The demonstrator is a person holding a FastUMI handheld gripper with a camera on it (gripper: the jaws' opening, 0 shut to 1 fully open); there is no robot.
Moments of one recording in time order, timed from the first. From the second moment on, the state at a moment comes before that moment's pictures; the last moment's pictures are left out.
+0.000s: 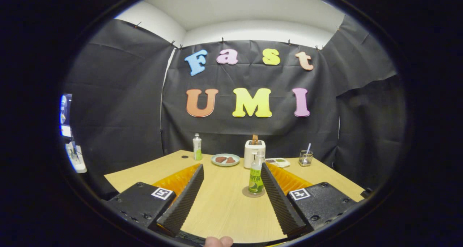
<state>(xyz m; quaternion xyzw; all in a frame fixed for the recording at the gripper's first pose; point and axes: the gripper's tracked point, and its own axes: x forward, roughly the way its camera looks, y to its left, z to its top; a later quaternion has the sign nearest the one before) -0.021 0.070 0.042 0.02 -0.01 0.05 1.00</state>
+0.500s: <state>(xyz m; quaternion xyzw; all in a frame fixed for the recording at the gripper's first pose) -0.020 0.070 0.039 0.03 -0.01 0.06 1.00</state>
